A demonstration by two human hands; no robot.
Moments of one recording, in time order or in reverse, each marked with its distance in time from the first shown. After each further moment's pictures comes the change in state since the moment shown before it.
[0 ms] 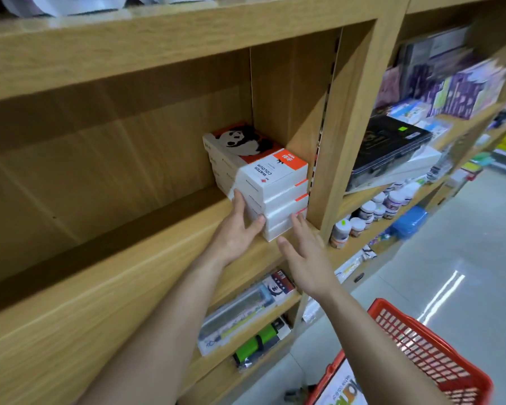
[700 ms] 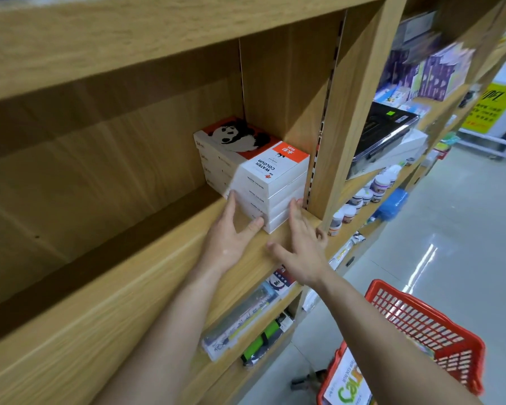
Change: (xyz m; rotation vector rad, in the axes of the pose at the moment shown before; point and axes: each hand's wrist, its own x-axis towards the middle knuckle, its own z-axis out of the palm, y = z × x) left_hand -0.005 -0.024 -0.018 -0.077 0.058 0.100; right_hand 0.016 -0.002 0.029 -0.258 0.048 0.005
